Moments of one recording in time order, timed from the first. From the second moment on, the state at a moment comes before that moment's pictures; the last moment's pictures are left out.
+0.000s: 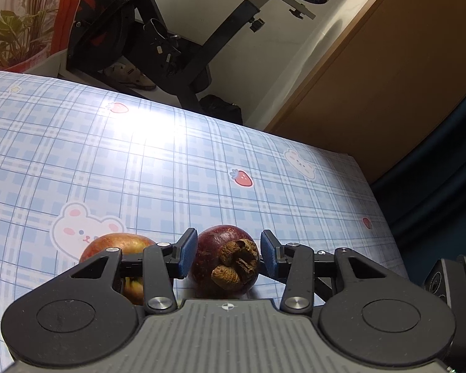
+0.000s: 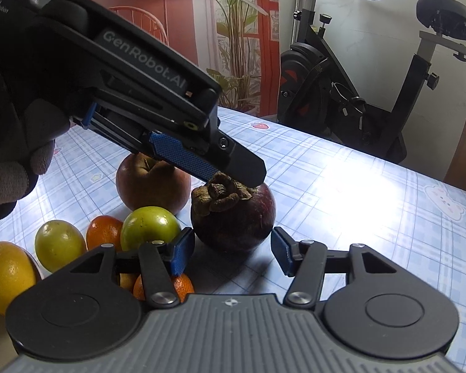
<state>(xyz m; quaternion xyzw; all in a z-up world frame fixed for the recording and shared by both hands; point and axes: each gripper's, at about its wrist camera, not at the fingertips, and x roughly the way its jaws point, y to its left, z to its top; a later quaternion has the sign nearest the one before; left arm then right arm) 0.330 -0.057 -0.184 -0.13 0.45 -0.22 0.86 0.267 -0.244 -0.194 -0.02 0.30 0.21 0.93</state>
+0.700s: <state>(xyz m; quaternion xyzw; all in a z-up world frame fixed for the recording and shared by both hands) 0.303 -0.100 -0.189 -0.10 0.46 -0.27 0.84 0.220 -0.265 -0.190 0.00 0.31 0.15 0.94</state>
